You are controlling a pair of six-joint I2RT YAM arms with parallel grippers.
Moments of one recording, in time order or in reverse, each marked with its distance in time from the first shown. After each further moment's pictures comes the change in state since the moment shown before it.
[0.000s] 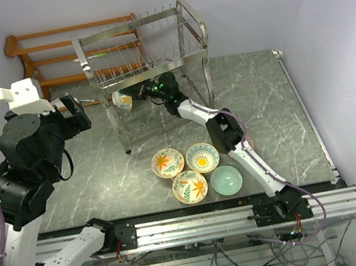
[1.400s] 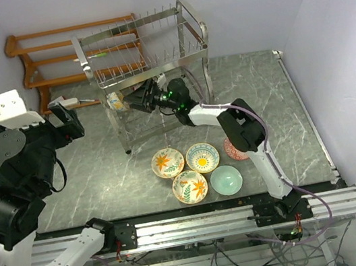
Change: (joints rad) left arm 0.000 -0.061 0.007 -0.009 0.007 0.016; right arm 0.041 -0.498 -0.749 0.169 0.060 -0.094
